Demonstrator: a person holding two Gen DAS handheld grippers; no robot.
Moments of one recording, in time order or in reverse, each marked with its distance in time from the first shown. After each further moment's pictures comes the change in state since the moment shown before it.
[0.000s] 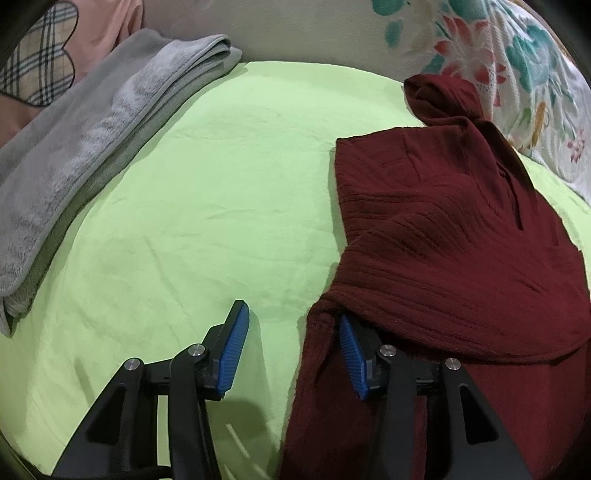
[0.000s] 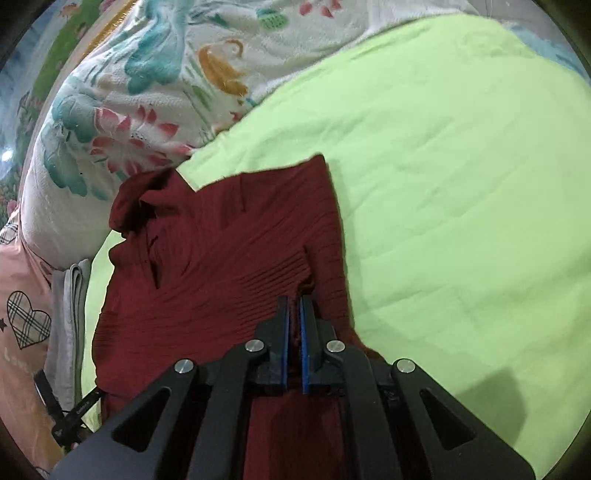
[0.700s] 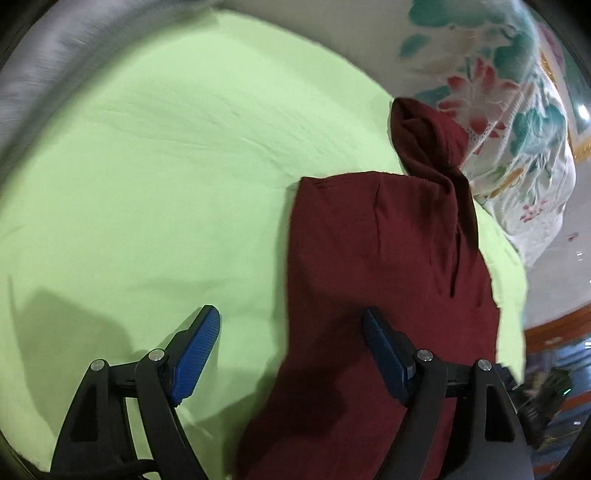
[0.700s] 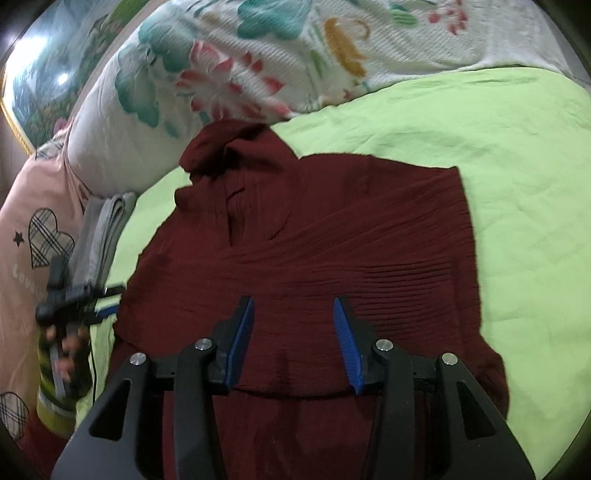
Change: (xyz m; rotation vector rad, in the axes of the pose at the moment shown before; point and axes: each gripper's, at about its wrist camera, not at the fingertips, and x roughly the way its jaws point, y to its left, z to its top) left arm 0.053 0.013 0.088 -0.172 0.243 -0.418; right arm 0.015 0.079 -0.018 -0.279 0.090 0.144
